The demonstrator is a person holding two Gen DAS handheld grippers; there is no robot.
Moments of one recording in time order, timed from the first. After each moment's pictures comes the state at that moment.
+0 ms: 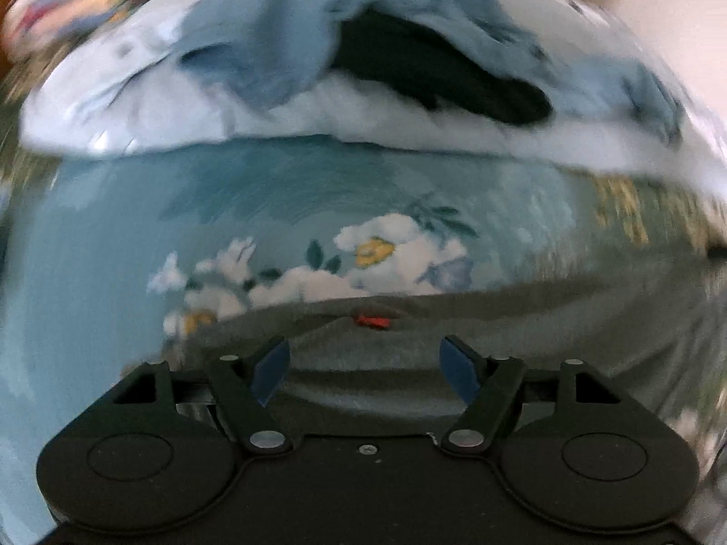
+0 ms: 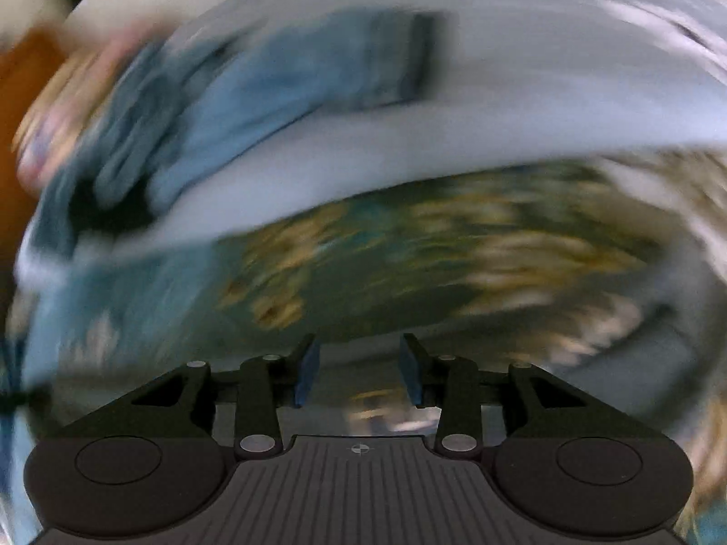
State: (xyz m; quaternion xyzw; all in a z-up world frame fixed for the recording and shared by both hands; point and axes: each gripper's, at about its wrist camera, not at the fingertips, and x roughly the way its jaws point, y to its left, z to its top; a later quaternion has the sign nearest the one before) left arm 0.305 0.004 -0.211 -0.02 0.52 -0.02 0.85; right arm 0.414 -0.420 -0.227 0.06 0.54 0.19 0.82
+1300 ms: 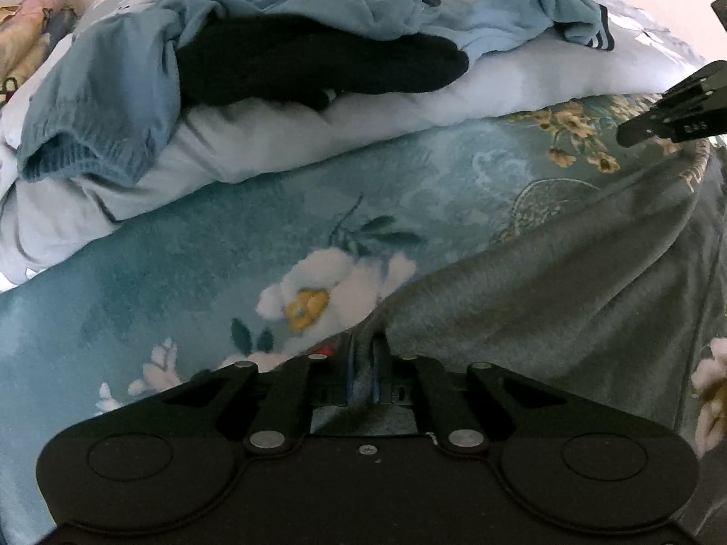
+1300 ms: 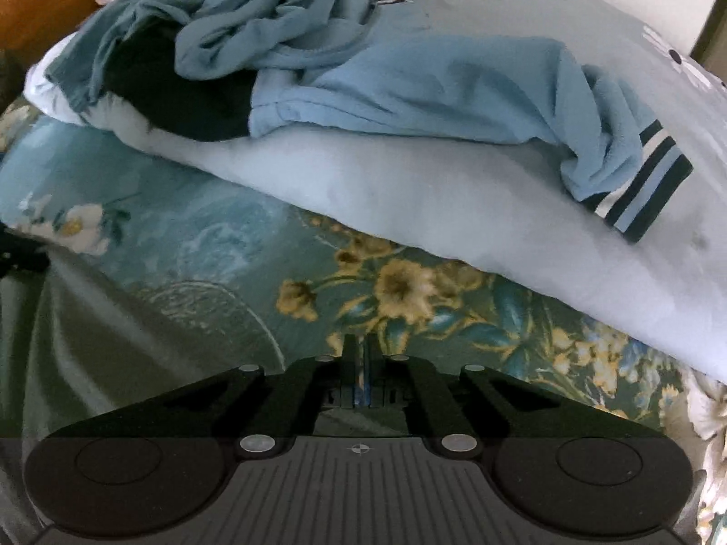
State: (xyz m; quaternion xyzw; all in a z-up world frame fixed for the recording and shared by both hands) left arm 0.352 -0.025 -0.236 0.07 0.51 -0.11 0.85; right arm 0.454 -0.316 -0.223 -0.16 0.53 0.26 0.80
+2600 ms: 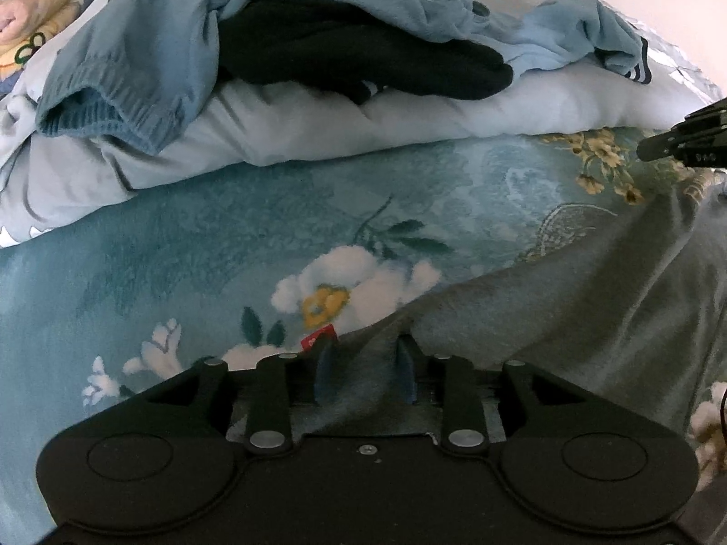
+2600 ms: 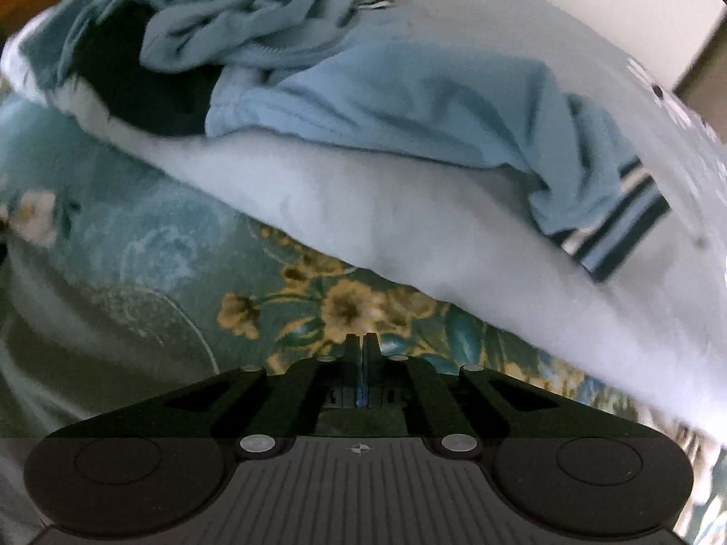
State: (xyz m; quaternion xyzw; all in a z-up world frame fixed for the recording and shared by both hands) left arm 0.355 -0.009 -0.239 0.01 0.52 -0.08 0.85; right arm 0.454 -0.320 -0.229 -0.19 0.50 0.21 0.82
